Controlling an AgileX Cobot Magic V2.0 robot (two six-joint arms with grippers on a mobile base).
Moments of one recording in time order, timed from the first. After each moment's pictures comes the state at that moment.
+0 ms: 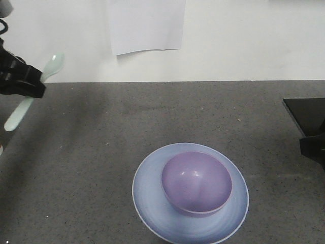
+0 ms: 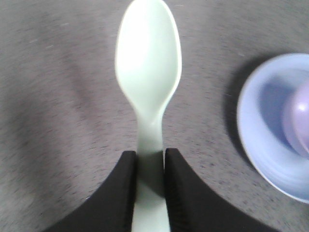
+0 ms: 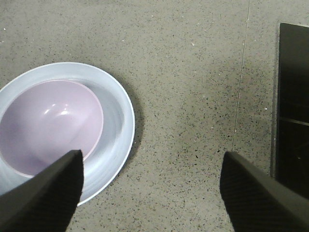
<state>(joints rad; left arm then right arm) -0.13 1.41 -1.54 -0.31 1.25 0.25 0.31 0.85 -1.06 -0.08 1.06 0.12</state>
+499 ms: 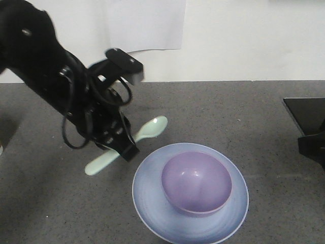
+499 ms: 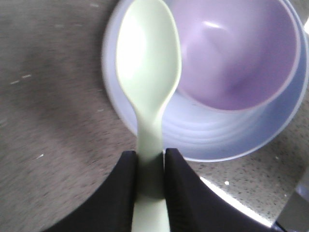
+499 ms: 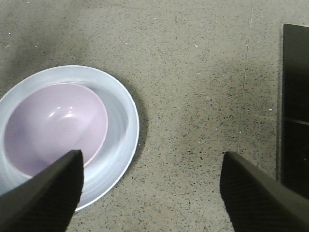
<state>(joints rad) -0.59 1.60 -1.54 -0.24 1.25 0.32 0.31 0.85 -1.06 -0.07 1.06 0.13</state>
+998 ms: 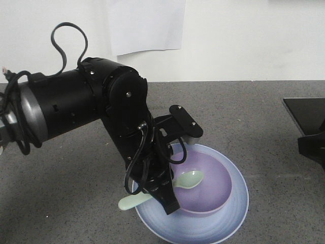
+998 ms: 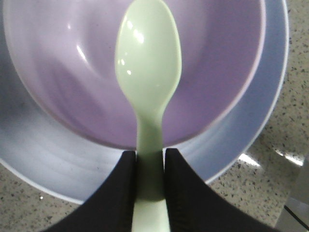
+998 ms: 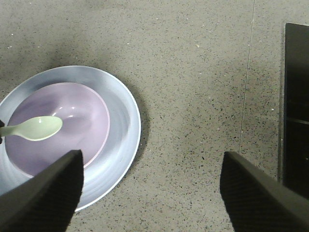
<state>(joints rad) -0.77 1.78 -1.55 -0.20 1.23 0.34 0.31 0.85 -1.06 -0.06 1.06 0.13</state>
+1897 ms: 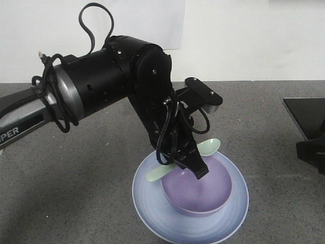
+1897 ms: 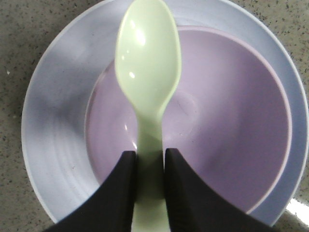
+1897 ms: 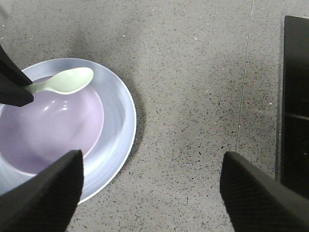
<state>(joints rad) -0.78 1.92 -1.81 -0.15 1.24 0.22 0.31 0.85 -1.04 -0.08 1.05 0.13</state>
